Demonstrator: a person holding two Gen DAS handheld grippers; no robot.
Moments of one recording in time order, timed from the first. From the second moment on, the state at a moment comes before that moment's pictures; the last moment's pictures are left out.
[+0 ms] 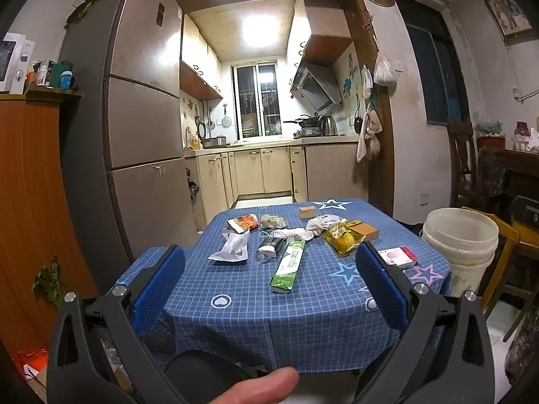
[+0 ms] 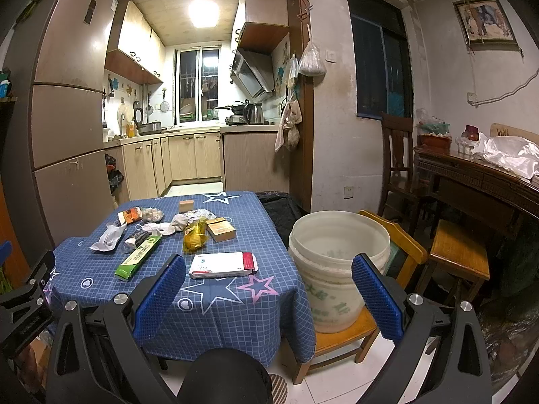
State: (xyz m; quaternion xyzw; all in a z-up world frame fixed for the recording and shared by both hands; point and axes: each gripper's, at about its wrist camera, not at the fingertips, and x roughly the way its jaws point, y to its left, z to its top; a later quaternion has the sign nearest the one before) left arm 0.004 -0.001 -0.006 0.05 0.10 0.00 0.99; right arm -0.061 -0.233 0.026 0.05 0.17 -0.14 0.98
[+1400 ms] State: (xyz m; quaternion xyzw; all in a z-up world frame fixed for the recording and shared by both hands) left arm -0.006 -0.003 -0.009 0.06 0.11 -0.07 0.99; right arm -0.086 -0.260 0.044 0.20 0.12 -0.02 0.97
